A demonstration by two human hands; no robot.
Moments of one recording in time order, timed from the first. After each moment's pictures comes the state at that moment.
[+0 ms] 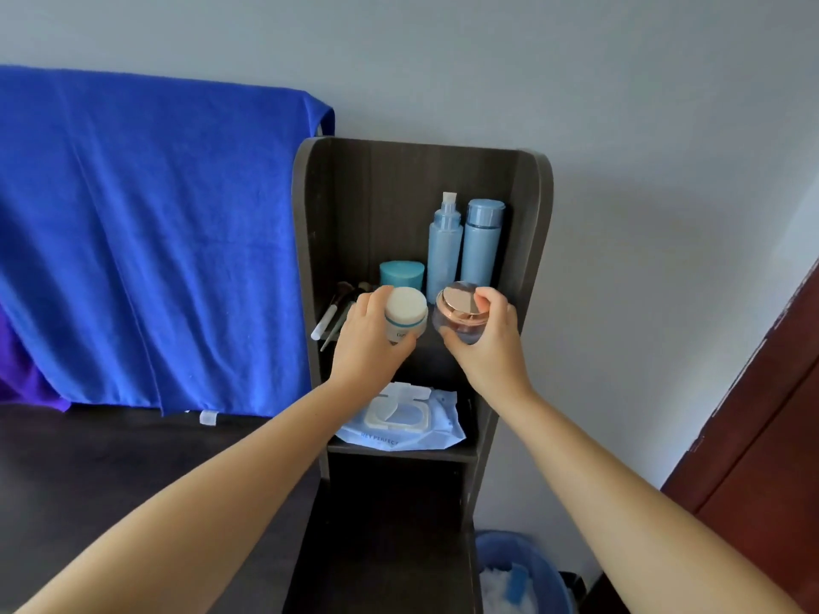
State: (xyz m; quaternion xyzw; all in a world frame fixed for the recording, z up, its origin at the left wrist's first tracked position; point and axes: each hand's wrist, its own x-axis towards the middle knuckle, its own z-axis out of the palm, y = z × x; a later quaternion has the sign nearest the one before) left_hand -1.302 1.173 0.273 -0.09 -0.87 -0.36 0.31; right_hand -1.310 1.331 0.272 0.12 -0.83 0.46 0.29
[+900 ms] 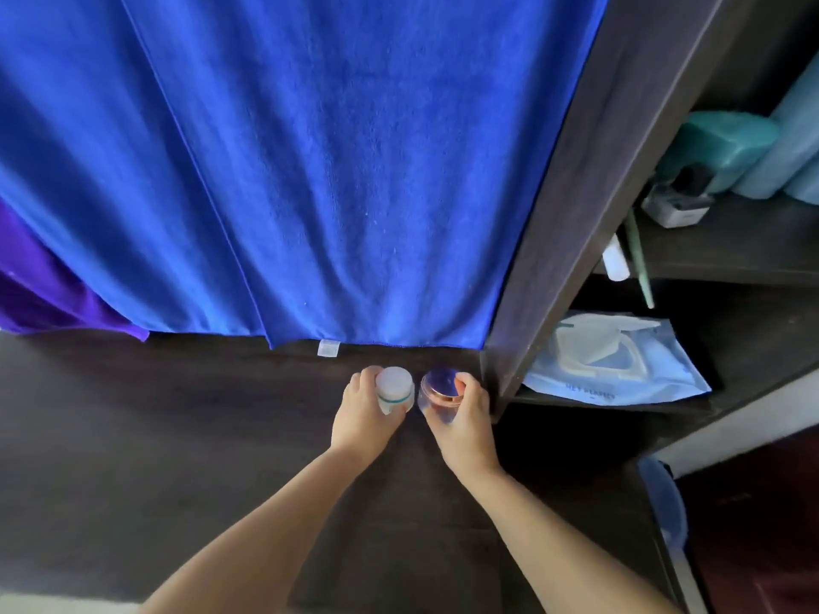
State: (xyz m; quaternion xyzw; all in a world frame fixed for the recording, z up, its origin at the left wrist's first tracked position) left_hand -1.332 0.912 0.030 0.11 -0.91 -0.40 0.02; right_hand -1.332 1.053 0.009 -0.04 -0.88 0.47 0.05
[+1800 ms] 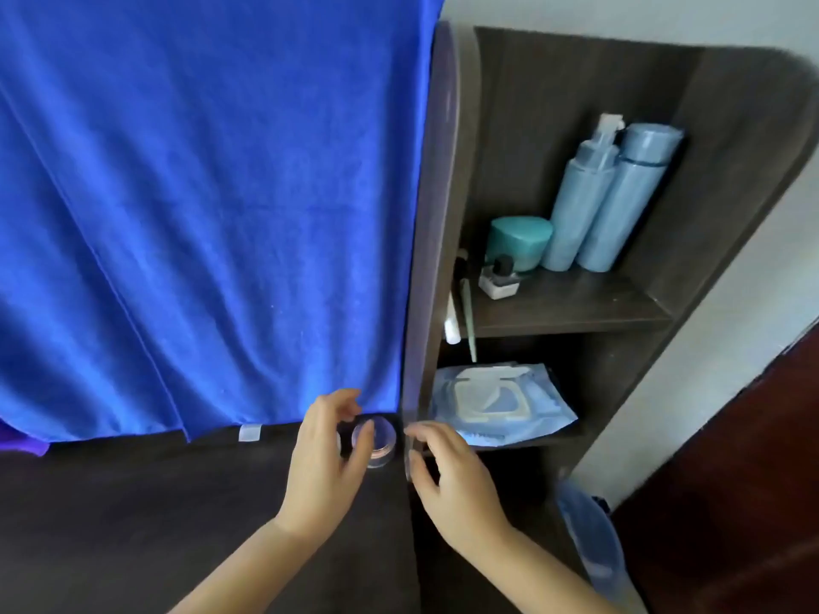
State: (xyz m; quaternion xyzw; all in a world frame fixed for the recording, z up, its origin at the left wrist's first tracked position) left_hand -1.297 0.970 0.146 -0.10 -0.84 -0.48 0.22; right_hand -1.283 1.129 0.124 0.12 -0.90 0.39 0.15
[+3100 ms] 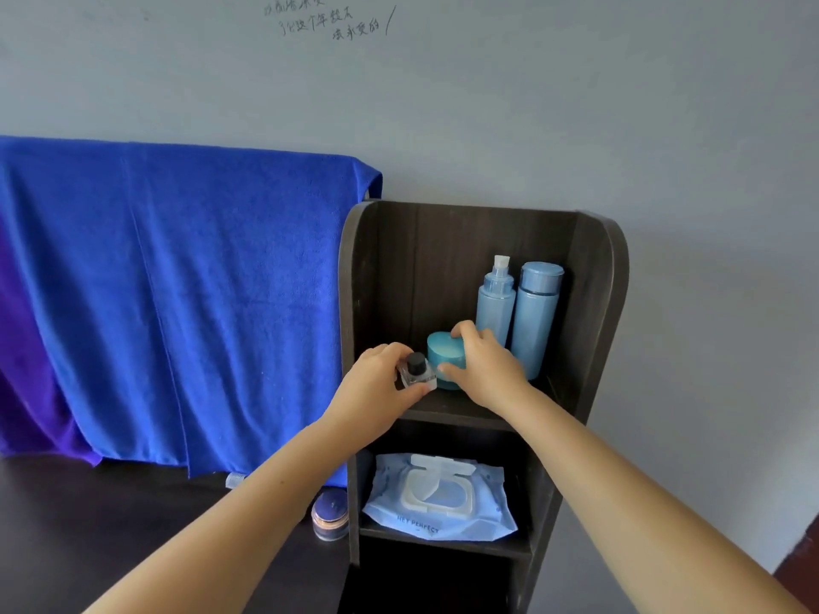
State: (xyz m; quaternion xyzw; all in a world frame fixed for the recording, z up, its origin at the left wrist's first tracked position) left_hand -1.322 1.123 0.313 -0.09 -0.92 -0.31 0.24; right_hand -1.388 1.276 0.318 0.17 -0.96 0.19 0.14
